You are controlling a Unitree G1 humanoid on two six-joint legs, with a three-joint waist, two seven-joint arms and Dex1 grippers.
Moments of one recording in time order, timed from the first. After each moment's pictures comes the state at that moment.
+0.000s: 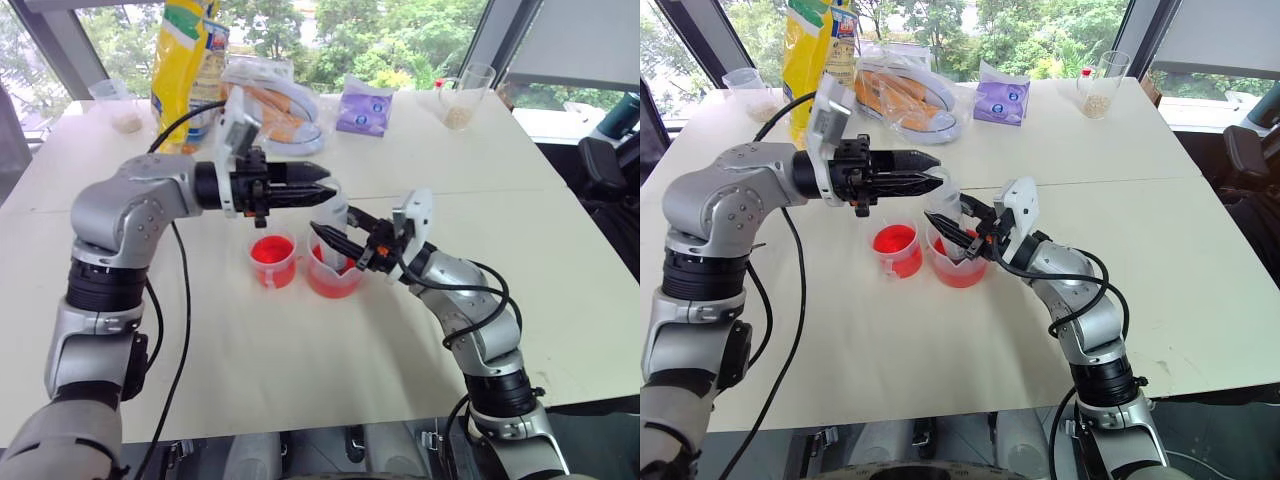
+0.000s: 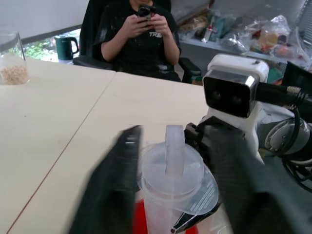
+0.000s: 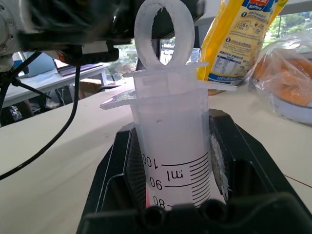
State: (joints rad) left arm -0.86 0.59 -0.04 -0.05 -0.68 0.80 -1.09; right arm -0.37 -0.25 0.11 -0.31 0.35 0.36 0.66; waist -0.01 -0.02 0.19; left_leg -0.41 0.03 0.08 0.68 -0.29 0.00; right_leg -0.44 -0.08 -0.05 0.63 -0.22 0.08
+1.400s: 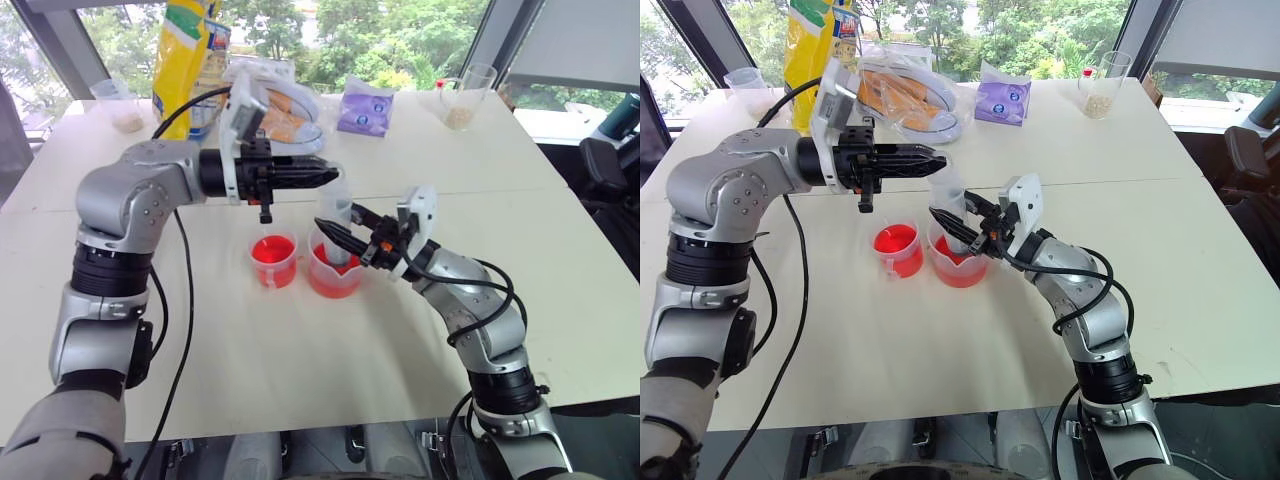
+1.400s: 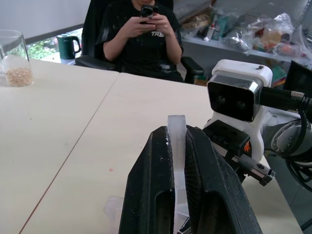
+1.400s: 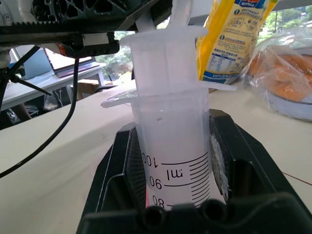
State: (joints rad) left arm -0.94 0.58 -0.05 0.02 -0.67 0.80 -1.09; right arm -0.38 -0.27 0.11 -0.31 0.38 0.41 0.65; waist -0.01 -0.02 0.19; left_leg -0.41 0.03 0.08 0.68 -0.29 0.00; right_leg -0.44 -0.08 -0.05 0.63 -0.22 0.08
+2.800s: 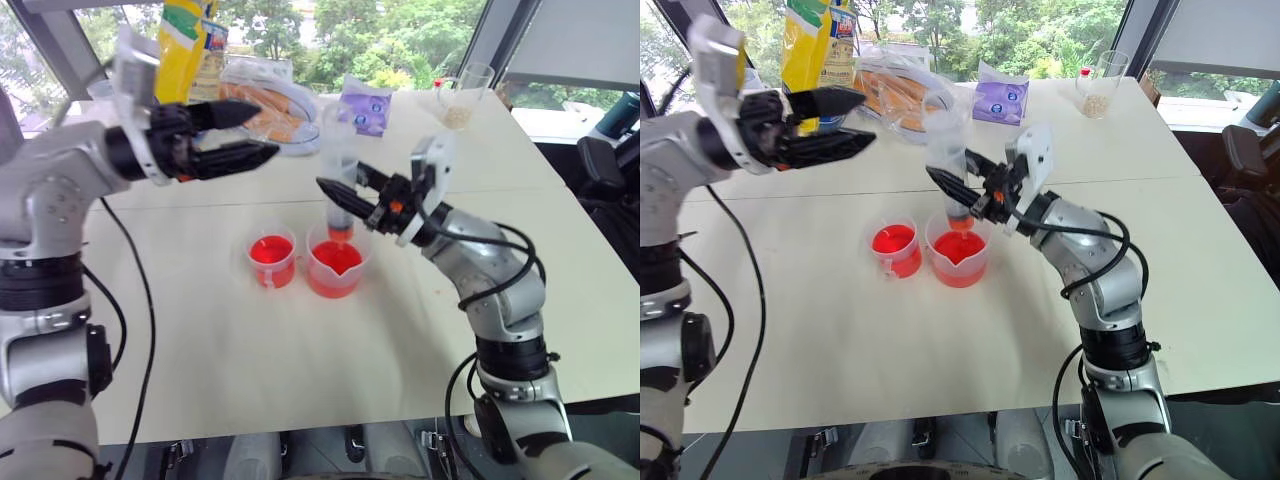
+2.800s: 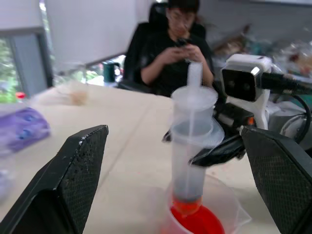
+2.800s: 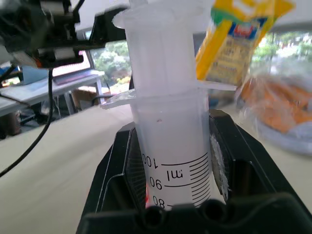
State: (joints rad) left arm -0.88 0.77 0.20 0.00 -0.77 0.83 -1.08; right arm -0.61 -0.30 0.02 -0.32 0.49 0.55 0.61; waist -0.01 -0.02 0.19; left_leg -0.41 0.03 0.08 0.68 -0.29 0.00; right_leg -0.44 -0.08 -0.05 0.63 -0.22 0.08
